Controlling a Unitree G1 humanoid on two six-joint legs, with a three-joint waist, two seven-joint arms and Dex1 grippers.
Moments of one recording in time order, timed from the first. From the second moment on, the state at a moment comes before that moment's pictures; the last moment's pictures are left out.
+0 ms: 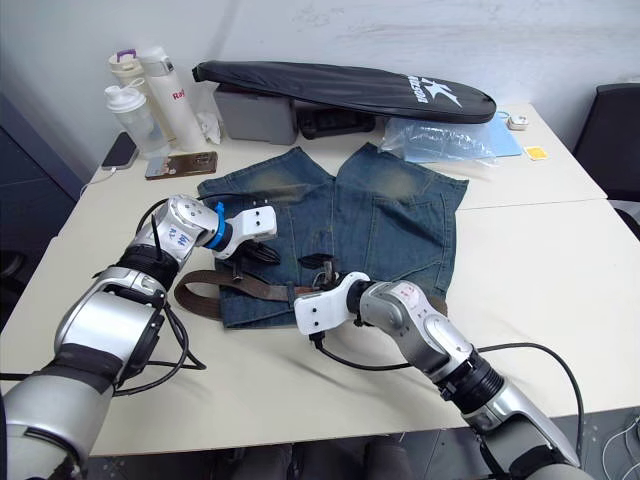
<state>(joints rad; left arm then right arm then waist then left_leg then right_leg) -1.16 0.44 -0.32 1.16 0.28 -0.03 -1.12 -0.53 -0.47 0.57 -0.08 -0.60 -0.05 0.63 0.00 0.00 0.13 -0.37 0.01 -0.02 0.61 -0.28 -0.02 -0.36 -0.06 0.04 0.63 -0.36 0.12</state>
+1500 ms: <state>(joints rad) -1.17 0.39 -0.32 1.20 0.28 -0.08 -1.05 -0.53 -0.74 0.30 -0.63 -0.35 0.37 1.15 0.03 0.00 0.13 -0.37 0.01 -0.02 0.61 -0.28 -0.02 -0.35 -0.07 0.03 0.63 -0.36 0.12</state>
